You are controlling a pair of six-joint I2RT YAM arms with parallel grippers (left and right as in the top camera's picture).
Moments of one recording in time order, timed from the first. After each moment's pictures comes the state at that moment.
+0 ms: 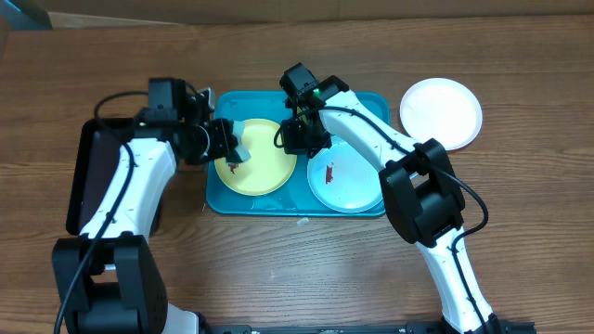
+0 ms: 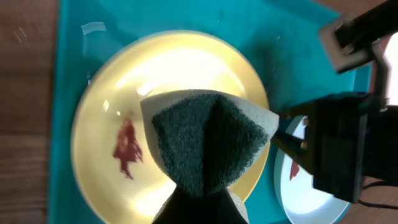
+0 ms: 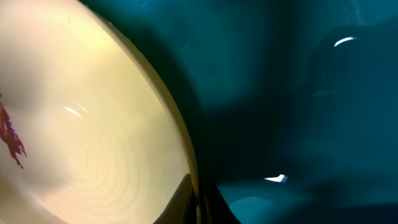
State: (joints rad) left arm 0.01 1.67 1.16 -0.63 0.42 -0.26; right arm 0.59 2.41 2.00 -0.99 -0.26 0.44
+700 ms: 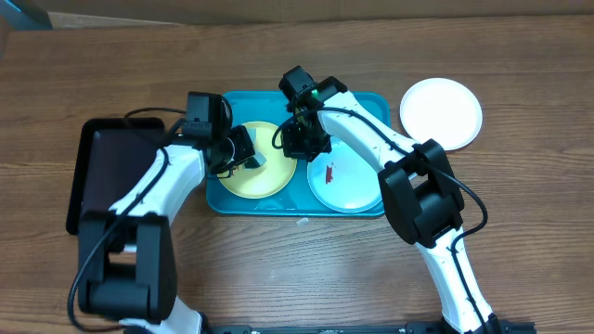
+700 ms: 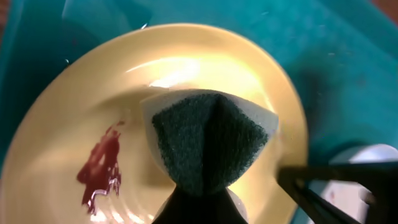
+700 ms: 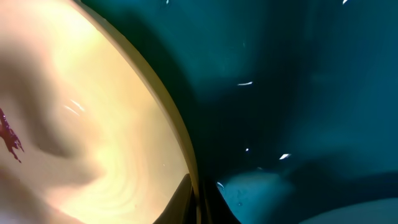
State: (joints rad) left arm -0.11 1.78 1.06 -0.41 0.26 -0.53; right arm 0.59 2.41 2.00 -1.04 -0.27 0.49
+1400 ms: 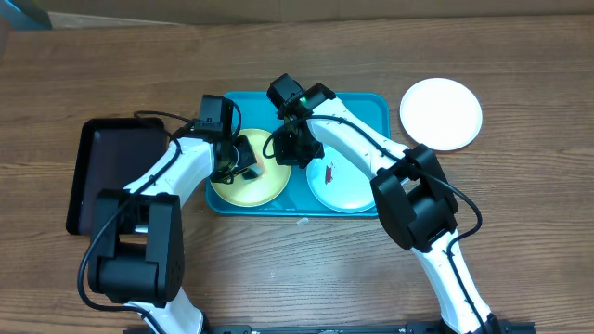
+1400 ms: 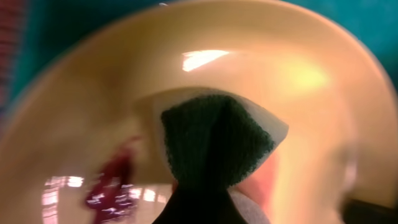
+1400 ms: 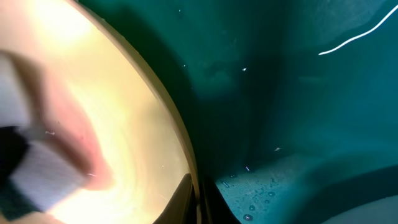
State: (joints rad) left arm -0.13 1.85 1.11 -0.57 0.05 -0.54; right arm 0.64 2.41 2.00 -1.05 -0.23 0.49
